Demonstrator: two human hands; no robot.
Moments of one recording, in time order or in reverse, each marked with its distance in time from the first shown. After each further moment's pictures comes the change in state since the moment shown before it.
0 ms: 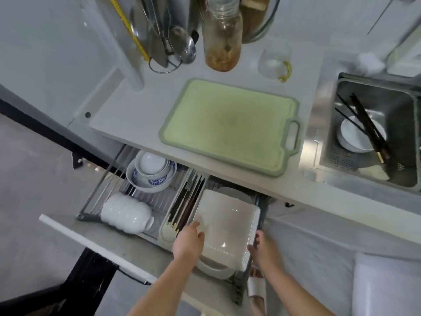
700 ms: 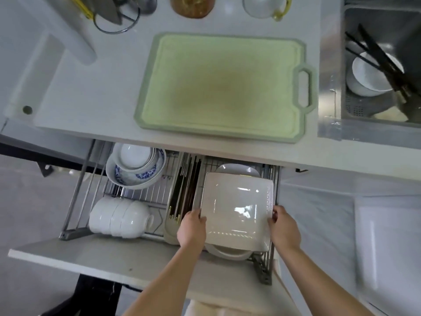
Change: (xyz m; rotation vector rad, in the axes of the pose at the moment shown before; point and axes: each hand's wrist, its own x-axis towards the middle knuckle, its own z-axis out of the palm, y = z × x) left_hand 0.068 -0.040 0.017 0.063 -0.087 0.038; right_hand 0.031 0.004 0.048 0.071 0.317 0.256
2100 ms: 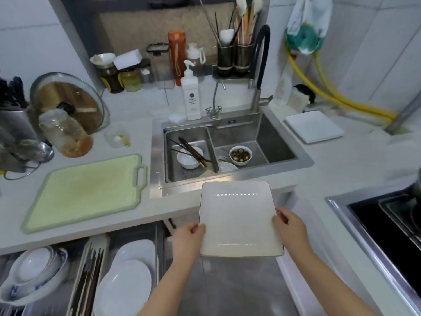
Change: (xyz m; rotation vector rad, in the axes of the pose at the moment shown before) left_hand -0.280 0.292 0.087 -0.387 0.032 0.601; right_hand -0.075 0.256 -0.351 0.781 0.465 -0.157
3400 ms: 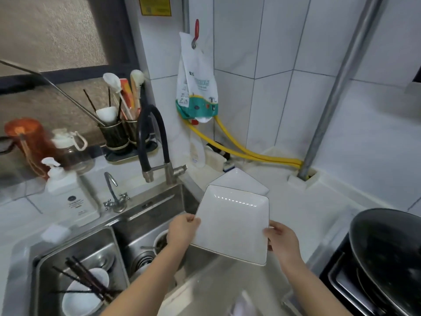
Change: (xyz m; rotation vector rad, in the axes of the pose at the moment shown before) left_hand 0.254 0.285 0.236 0.216 -0.338 0.297; right_hand 0.264 -0.042 -0.143 0.265 0.391 0.194
